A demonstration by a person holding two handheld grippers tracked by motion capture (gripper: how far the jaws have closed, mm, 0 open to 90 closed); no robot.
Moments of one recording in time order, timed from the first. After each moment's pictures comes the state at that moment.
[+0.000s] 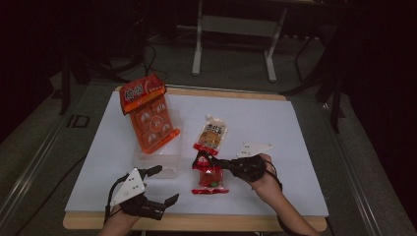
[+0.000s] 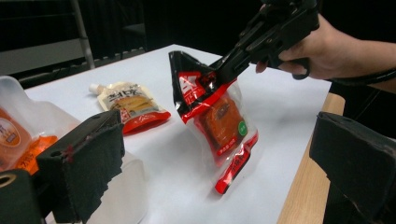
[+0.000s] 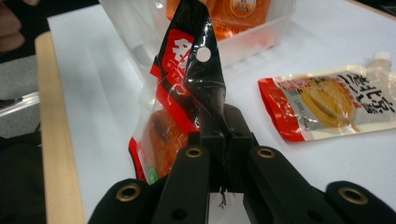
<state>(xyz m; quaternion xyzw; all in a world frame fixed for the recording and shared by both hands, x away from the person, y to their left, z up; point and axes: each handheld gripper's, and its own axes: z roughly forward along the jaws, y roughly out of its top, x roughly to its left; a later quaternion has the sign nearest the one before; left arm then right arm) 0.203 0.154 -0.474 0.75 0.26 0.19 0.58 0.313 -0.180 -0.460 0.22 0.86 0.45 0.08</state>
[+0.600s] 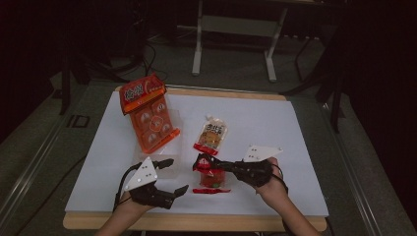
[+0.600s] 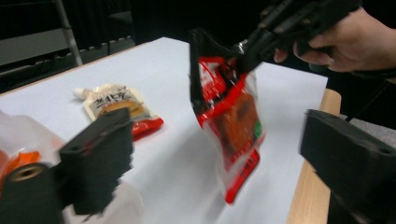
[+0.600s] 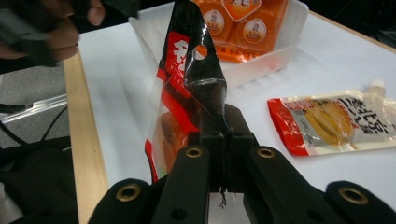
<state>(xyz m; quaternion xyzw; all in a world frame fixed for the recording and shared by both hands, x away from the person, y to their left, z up) 0.231 0.134 -0.457 0.77 0.24 0.16 0.56 0.291 -0.187 -0.437 0.20 0.85 0.48 0.09</state>
